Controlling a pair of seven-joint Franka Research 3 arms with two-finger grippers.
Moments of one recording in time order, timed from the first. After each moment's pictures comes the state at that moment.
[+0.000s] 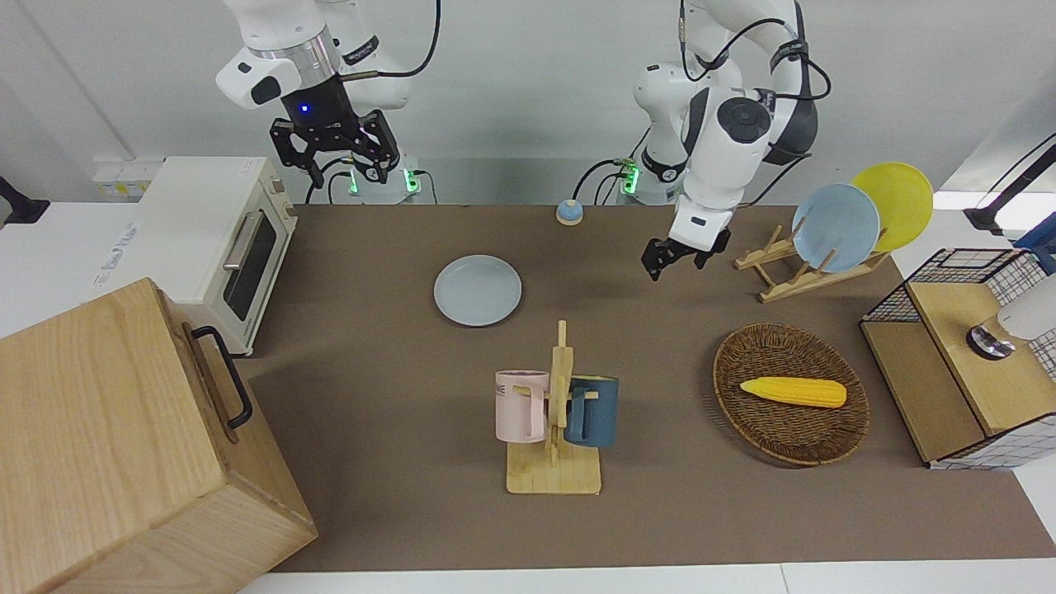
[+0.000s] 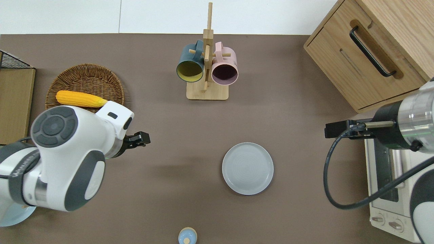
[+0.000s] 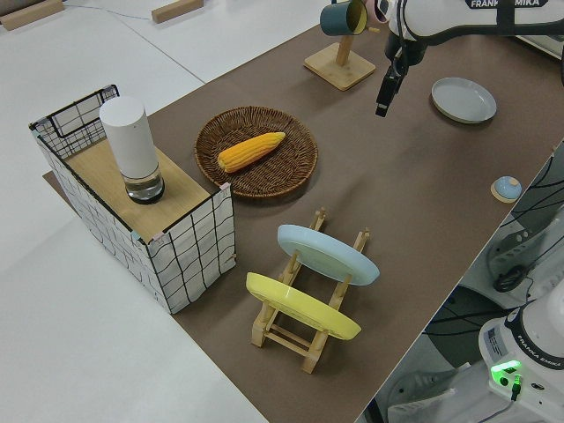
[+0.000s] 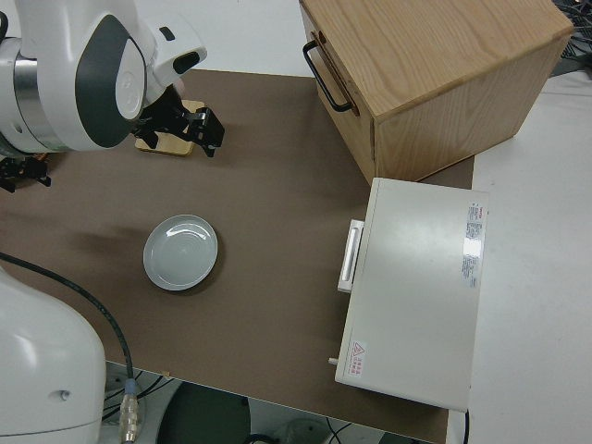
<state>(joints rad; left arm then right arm) 0.05 -0.04 -0.30 -2.05 -0.02 1.97 -0.48 -0.21 -0.06 0.37 -1.54 0.10 1.52 0.18</state>
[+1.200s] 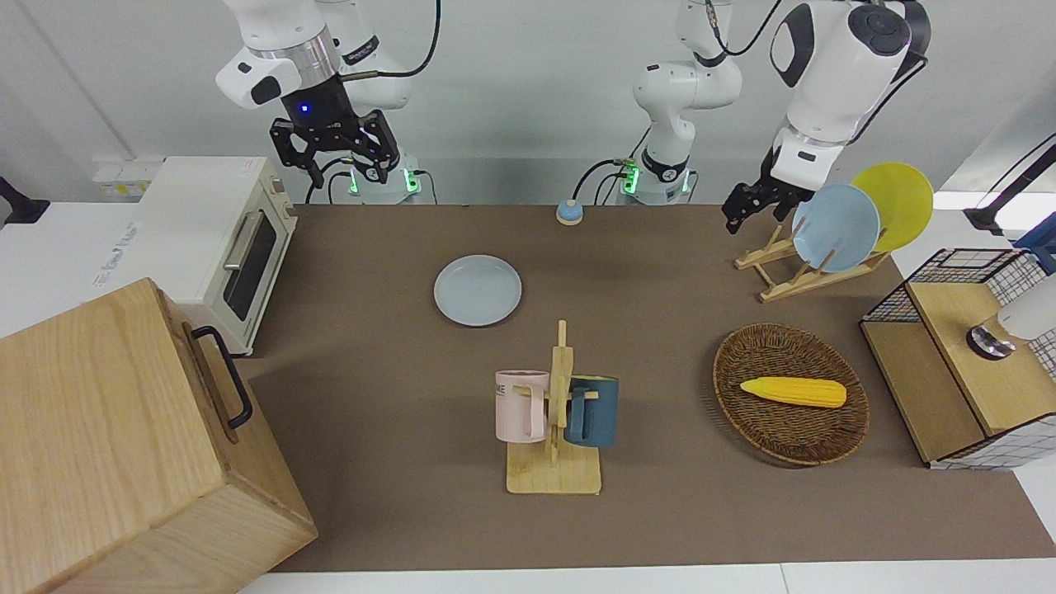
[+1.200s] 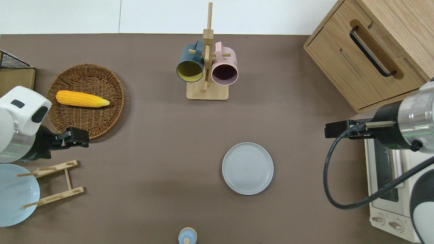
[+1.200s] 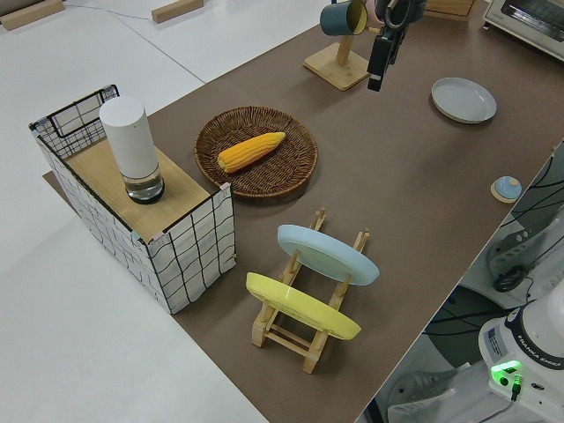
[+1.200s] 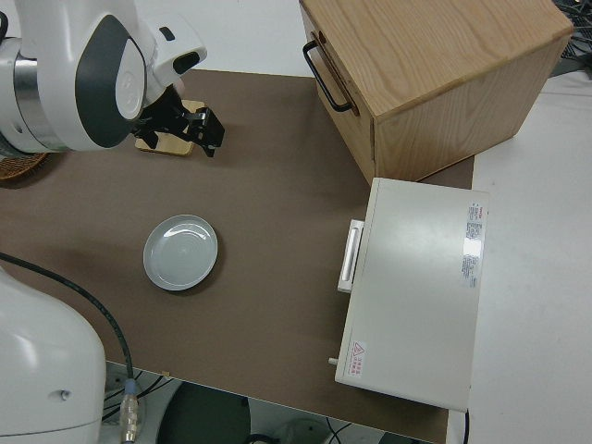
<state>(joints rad) 0.03 -0.12 -0.10 -1.82 -0.02 1.63 -0.32 -0.21 -0.06 0.37 -1.54 0.10 1.52 0.18</state>
